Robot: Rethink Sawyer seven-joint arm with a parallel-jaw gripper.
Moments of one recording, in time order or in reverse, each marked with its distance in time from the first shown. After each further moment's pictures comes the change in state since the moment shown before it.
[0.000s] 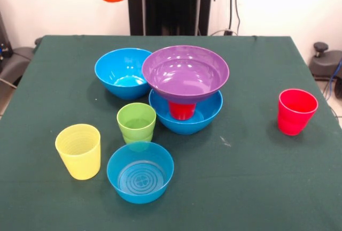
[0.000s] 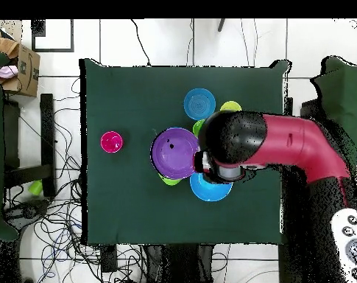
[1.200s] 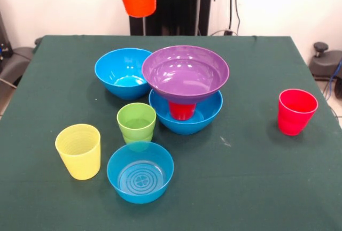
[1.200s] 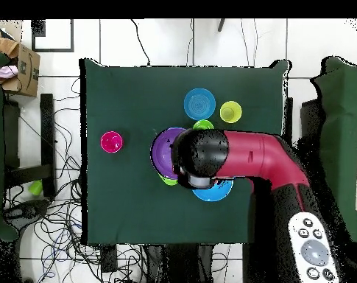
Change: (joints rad) arm 0.133 -0.001 -0.115 0.093 0.035 -0.215 0.146
